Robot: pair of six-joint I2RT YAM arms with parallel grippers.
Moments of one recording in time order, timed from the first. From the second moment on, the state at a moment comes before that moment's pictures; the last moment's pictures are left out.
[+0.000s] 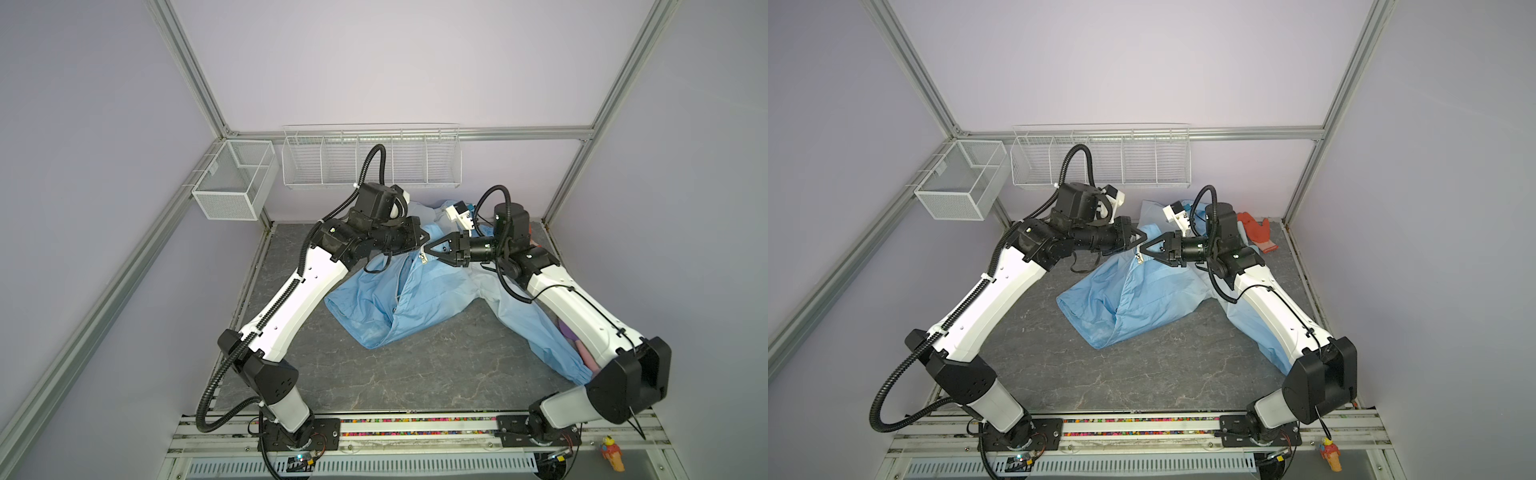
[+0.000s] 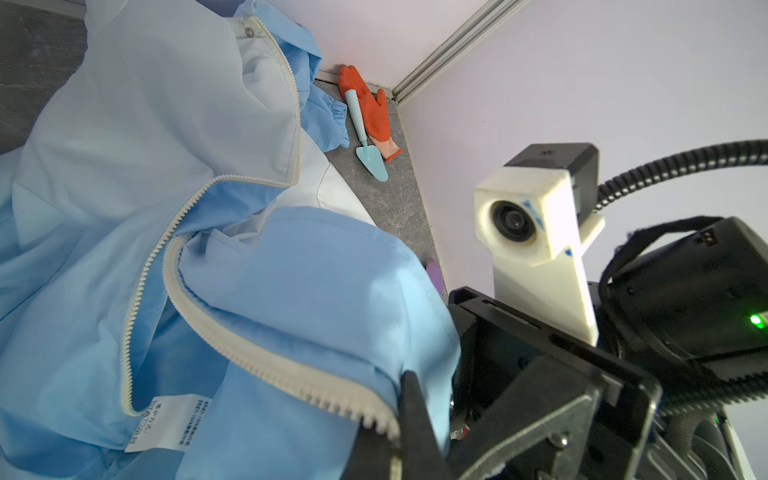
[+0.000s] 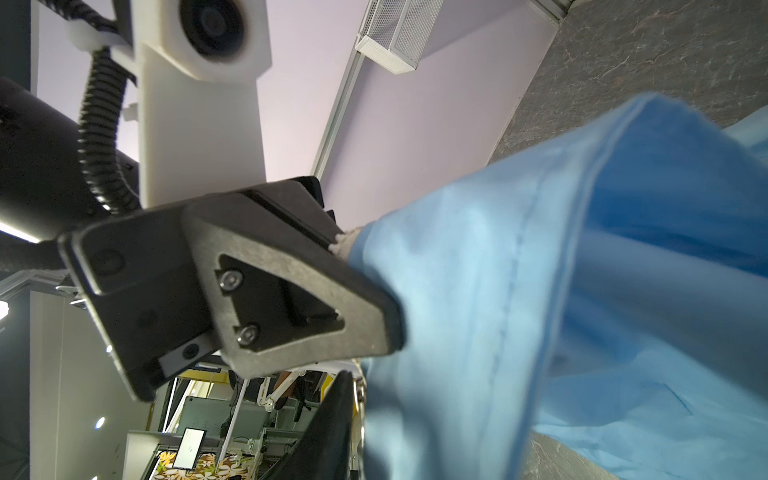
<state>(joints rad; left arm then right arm) -0.71 1.67 1.96 -0.84 0.32 -0.71 0.41 1.48 1.37 -0.22 -1.07 0.82</state>
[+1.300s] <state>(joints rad) -0.71 1.67 1.96 -0.84 0.31 -0.71 0.43 1.52 1.40 -0.23 -1.08 0.80</state>
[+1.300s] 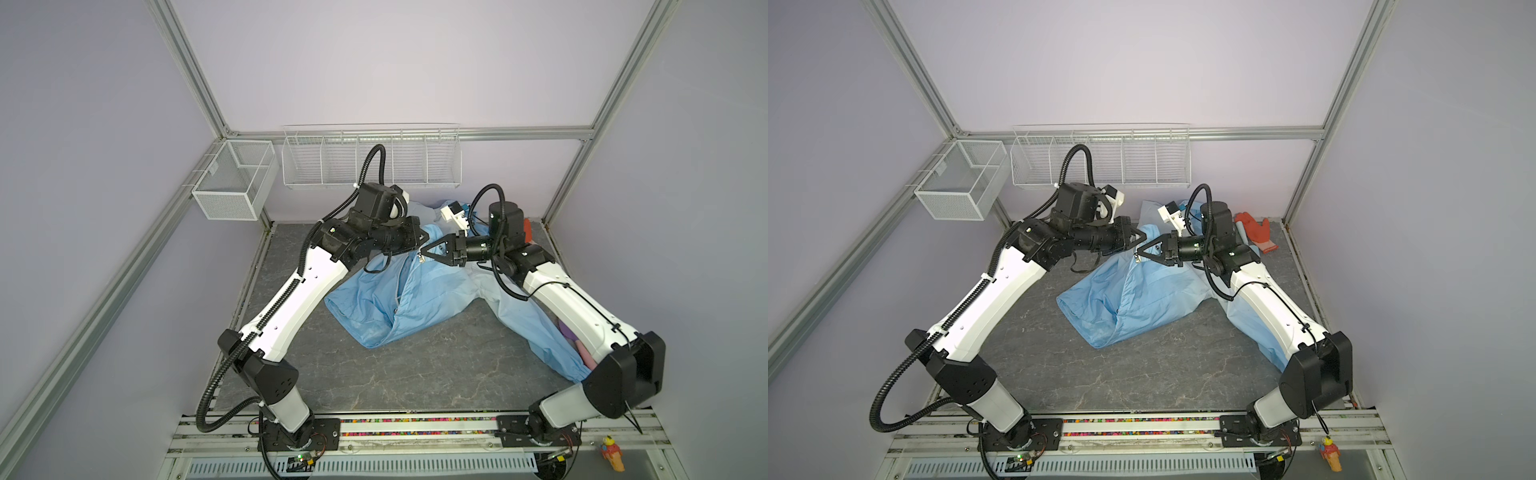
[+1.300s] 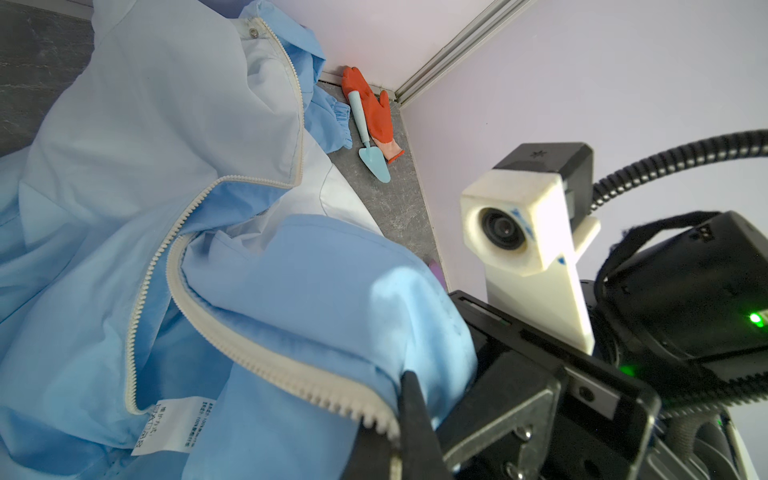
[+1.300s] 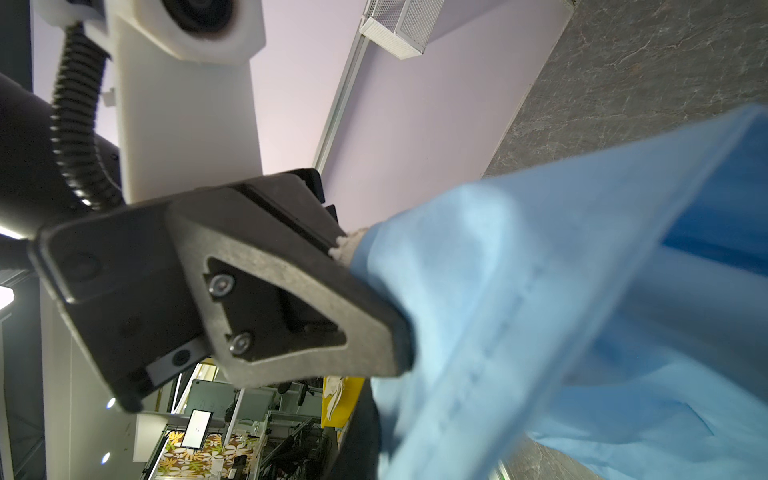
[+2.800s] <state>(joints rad) -0.68 1.23 0.77 -0.58 0.42 -0.94 0.32 1.05 0.83 -0.64 -0.43 0.63</state>
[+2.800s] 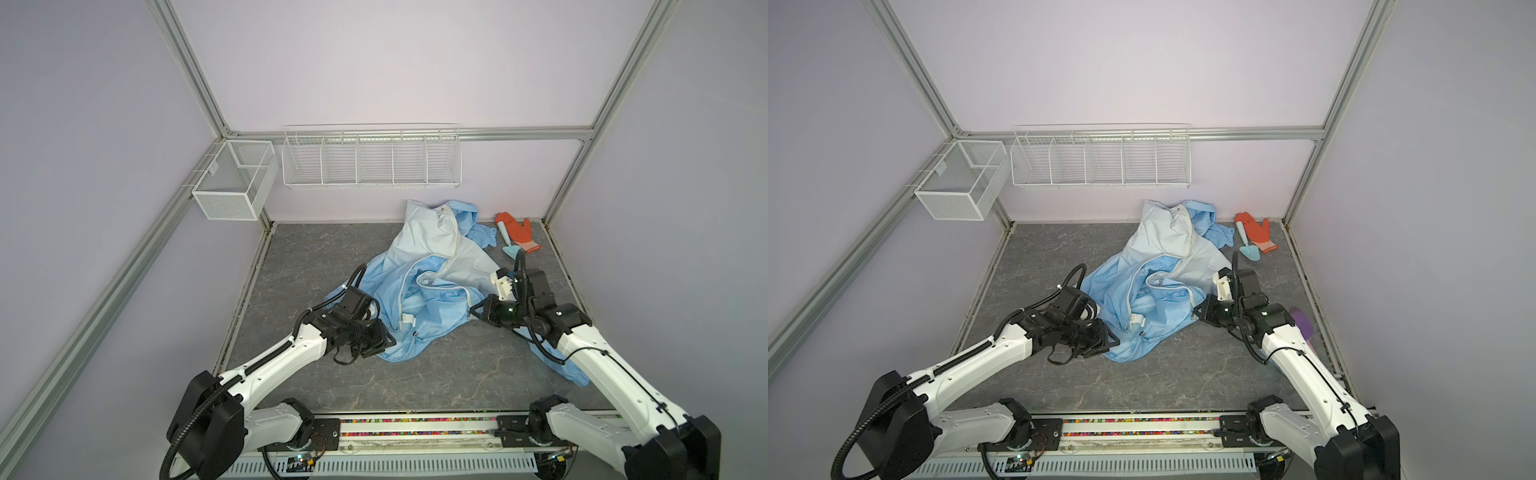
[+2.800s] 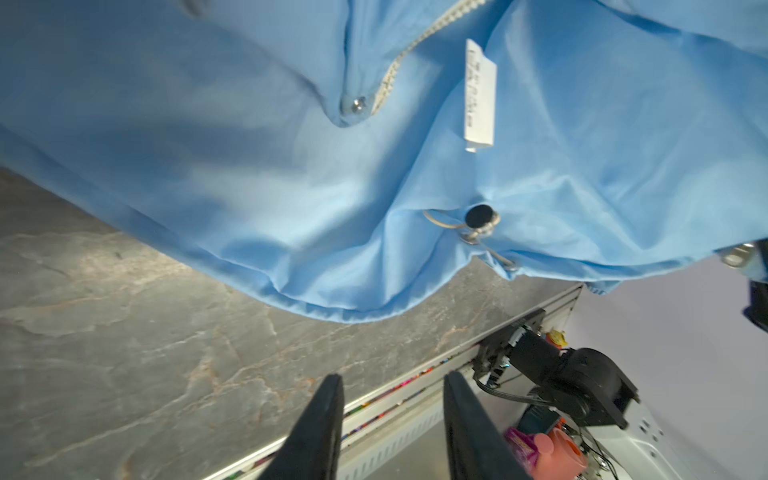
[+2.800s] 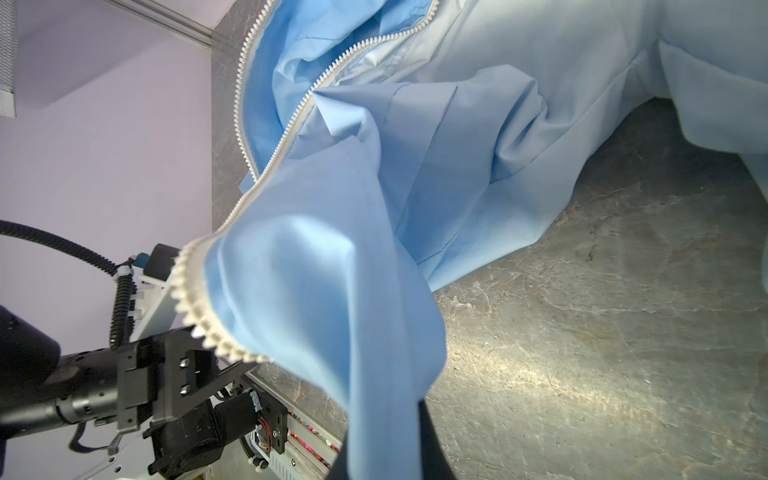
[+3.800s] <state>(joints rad) -0.64 1.66 0.73 0.04 0.37 -0.82 0.32 1.06 0.90 -0.65 -0.45 0.66</state>
